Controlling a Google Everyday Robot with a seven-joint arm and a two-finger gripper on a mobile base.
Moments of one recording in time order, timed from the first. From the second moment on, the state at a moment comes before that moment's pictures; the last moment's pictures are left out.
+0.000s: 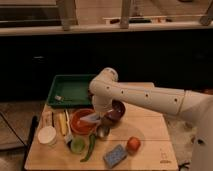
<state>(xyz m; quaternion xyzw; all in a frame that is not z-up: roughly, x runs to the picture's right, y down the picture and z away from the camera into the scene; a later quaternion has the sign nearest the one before) -0.022 0.136 0.758 -0.27 -0.18 -0.37 0.87</state>
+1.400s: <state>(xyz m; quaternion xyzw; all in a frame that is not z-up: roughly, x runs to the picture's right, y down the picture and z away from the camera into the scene) -0.068 0.148 0.784 -0.28 -0.21 -0.41 0.84</state>
